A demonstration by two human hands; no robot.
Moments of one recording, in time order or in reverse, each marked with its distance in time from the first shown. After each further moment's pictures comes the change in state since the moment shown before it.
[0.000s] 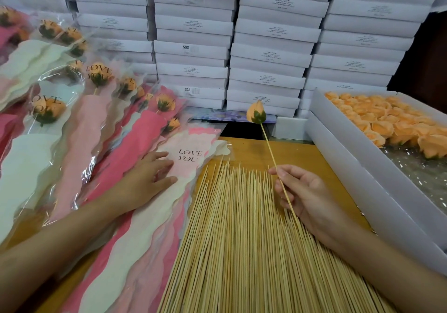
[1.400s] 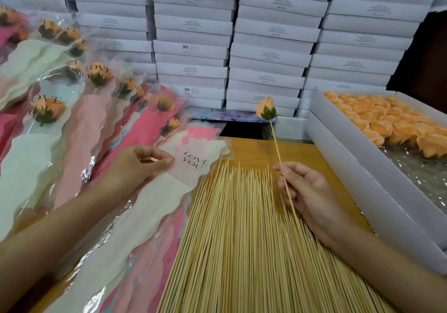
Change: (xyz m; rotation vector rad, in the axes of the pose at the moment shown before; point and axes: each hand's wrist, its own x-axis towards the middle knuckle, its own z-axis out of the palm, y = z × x) left_hand -0.004 0.016 -0.016 -0.779 0.206 -0.251; right_hand -0.003 -0.003 0.002 -0.055 0.104 -0.051
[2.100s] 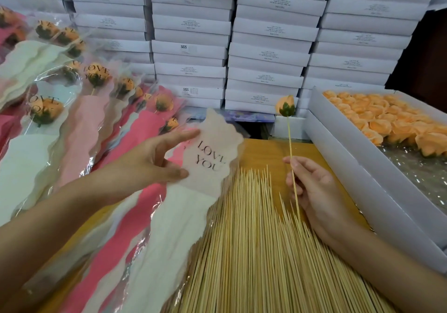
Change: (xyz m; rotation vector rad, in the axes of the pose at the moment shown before) left_hand -0.023 0.049 0.006 0.053 -0.520 0.129; right_hand 0.002 0.001 -0.004 0.020 0.148 -0.055
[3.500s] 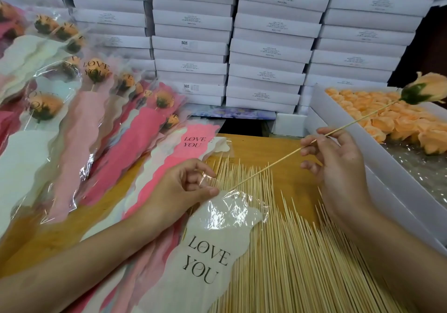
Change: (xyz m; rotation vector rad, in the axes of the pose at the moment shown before) left_hand 0.005 -0.033 0.068 -0.198 0.237 0.025; right_hand 0.008 -0.037 0.007 0.125 0.166 -0.258
